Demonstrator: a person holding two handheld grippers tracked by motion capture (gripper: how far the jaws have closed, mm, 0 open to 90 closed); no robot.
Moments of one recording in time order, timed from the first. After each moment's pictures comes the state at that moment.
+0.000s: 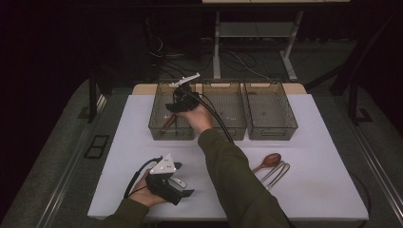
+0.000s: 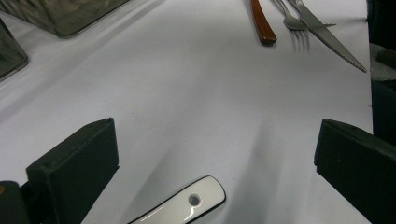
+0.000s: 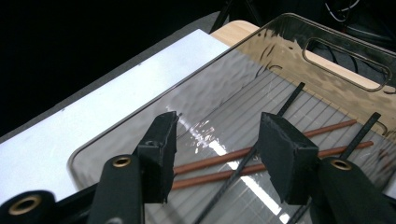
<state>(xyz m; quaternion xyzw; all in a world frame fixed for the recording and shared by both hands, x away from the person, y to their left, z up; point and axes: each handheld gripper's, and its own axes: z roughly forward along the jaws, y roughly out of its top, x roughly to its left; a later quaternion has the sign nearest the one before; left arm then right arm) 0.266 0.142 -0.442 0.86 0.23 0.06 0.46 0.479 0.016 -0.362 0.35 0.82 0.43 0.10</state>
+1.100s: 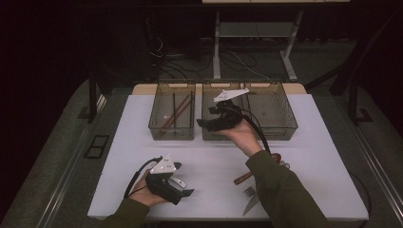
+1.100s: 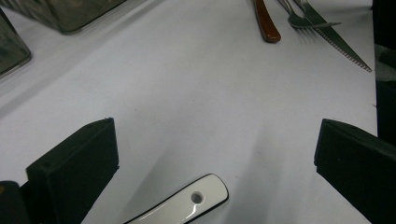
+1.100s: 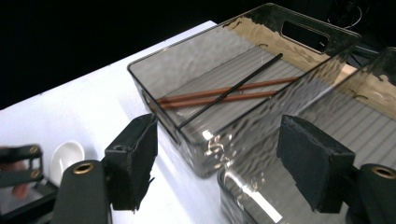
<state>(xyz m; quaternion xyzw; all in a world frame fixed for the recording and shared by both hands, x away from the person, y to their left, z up) 0.266 0.142 -0.443 0.86 0.23 0.06 0.46 0.401 -0.104 -0.349 0.31 0.82 0.47 0.10</state>
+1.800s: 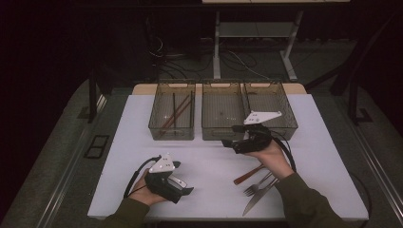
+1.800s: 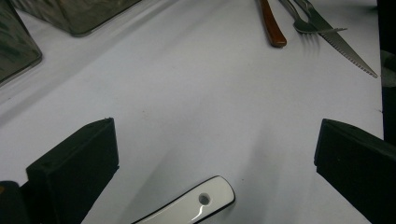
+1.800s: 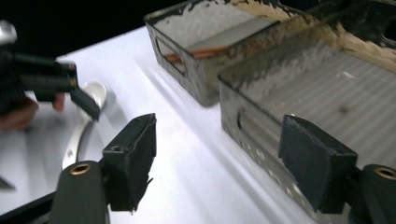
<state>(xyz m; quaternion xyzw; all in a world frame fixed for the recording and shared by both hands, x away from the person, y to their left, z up) 0.268 0.146 -0.442 0.86 0.24 0.06 0.45 0.347 -0.179 -0.380 0.30 0.82 0.48 0.09</state>
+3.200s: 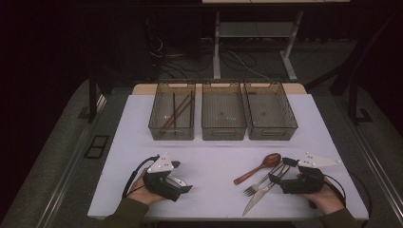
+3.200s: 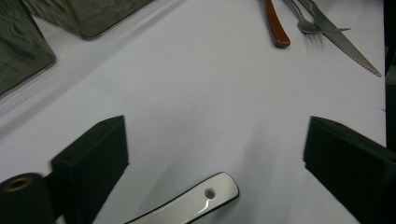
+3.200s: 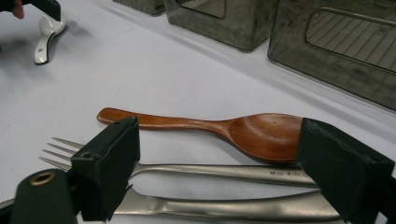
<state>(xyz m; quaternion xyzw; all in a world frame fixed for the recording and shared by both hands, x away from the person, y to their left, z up) 0.266 0.152 -0.434 0.86 0.23 0.07 0.45 0.251 -0.302 -0.439 0.38 0.79 0.47 0.14</state>
